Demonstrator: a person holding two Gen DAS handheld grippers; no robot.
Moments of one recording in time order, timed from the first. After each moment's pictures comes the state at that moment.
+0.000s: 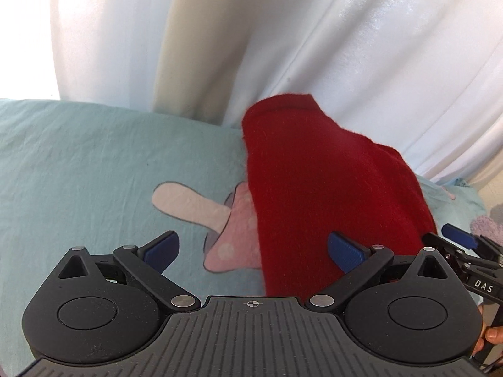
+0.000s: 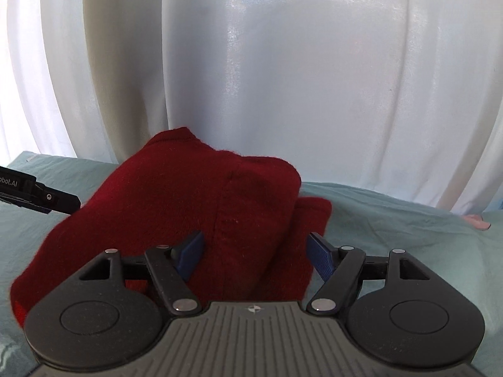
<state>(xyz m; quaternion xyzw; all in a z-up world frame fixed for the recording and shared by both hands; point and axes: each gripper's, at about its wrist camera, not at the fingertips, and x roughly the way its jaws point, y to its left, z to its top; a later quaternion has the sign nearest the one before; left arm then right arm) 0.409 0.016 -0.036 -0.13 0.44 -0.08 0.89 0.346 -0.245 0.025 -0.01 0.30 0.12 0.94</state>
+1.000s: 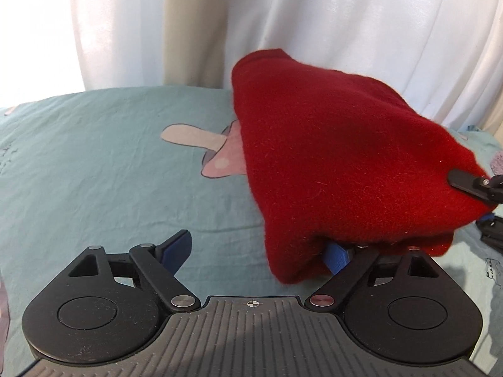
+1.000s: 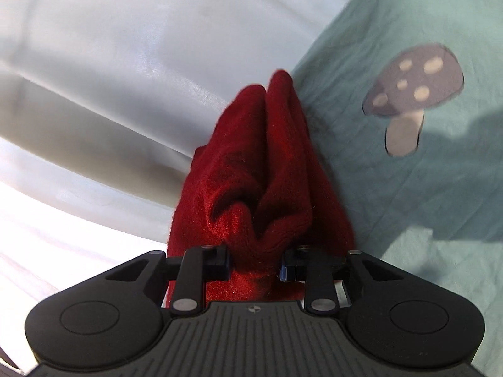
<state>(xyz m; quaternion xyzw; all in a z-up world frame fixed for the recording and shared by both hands) 0.317 -0.030 -0.060 -0.04 0.41 -0.03 0.91 0.264 -0.298 -0.032 0.45 0.31 0.14 0.83</state>
